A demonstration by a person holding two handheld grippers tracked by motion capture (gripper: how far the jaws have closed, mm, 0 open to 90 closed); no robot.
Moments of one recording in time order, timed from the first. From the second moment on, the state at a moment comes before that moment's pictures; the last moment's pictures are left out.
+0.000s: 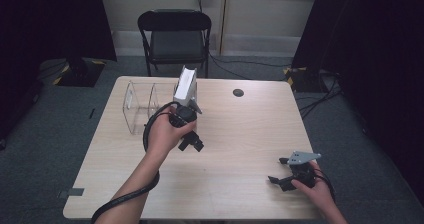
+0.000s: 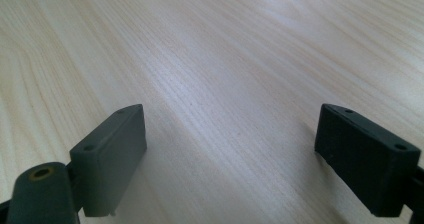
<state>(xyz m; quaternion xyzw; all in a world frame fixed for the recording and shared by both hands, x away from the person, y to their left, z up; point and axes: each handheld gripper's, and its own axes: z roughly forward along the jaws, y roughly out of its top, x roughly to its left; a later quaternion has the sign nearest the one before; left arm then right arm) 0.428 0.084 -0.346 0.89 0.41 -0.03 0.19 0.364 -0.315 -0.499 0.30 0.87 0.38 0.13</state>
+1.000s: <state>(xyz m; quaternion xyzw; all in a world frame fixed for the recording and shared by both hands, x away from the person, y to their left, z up) 0.427 0.070 -0.375 0.90 0.39 -0.04 0.20 0.363 -0.315 -0.499 0.30 0.87 0.38 0.13</state>
